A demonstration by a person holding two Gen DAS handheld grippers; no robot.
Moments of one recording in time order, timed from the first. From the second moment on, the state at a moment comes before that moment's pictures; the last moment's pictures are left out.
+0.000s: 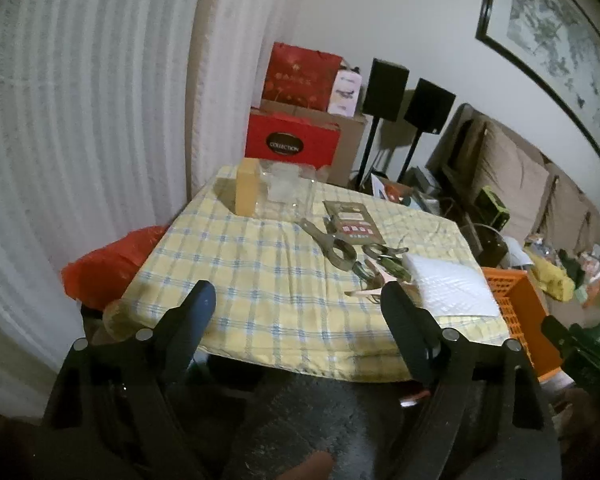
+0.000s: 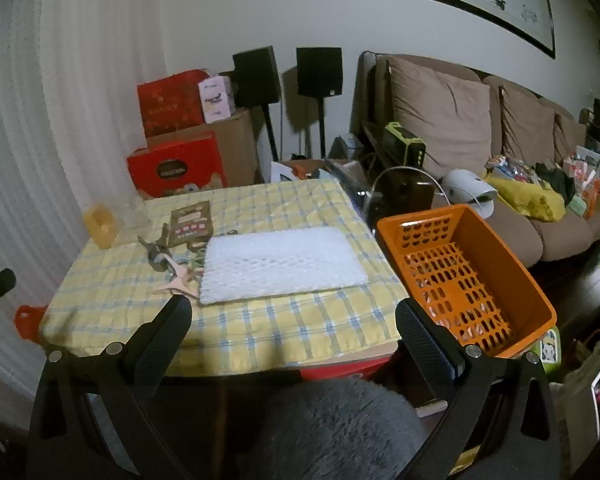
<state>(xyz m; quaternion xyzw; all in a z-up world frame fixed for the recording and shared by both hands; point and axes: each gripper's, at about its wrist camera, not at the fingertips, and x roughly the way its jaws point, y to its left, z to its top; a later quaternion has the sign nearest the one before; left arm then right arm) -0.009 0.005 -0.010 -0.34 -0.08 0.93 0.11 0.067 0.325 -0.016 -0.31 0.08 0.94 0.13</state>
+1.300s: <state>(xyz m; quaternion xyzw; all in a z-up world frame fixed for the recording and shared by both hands) -0.020 0.028 -0.011 -0.33 -0.02 0.94 0.05 0.042 0.412 -0.031 -0.32 0.09 0.94 -0.01</state>
